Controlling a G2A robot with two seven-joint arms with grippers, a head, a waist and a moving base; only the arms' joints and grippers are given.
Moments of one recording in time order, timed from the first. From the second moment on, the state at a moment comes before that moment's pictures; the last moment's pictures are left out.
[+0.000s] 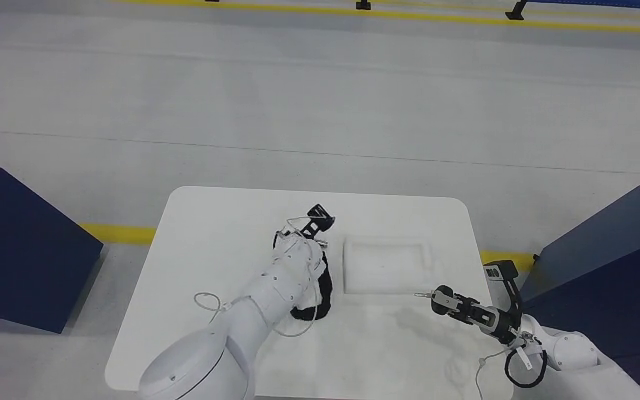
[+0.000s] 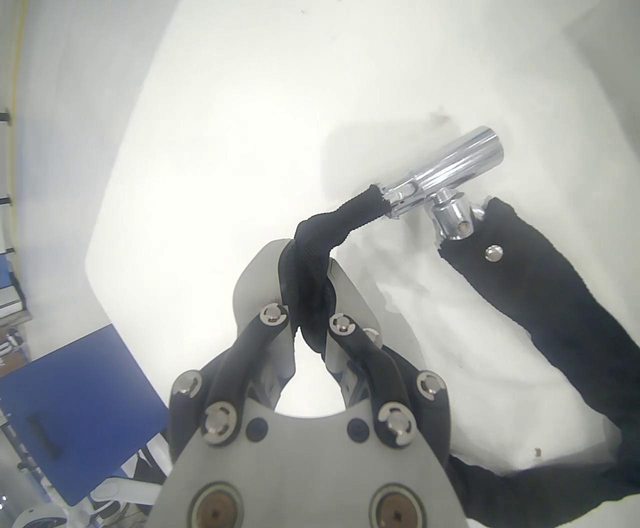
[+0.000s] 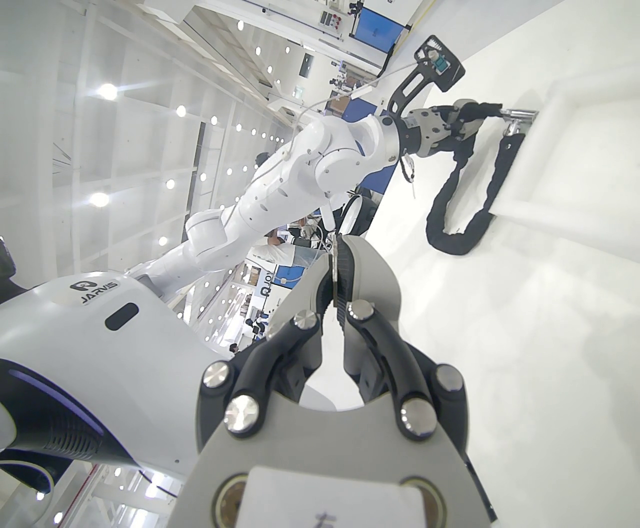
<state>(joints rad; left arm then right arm) 0.41 -1.83 -0.49 -0.21 1.35 0.10 -0.57 -1.40 -0.67 1.20 -1.34 0.74 -0.87 0.95</state>
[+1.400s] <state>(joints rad) 1.32 -1.44 -0.81 -1.61 2.73 0.66 -0.70 -1.40 -0.67 1.20 -1.34 0.74 -0.87 0.95</state>
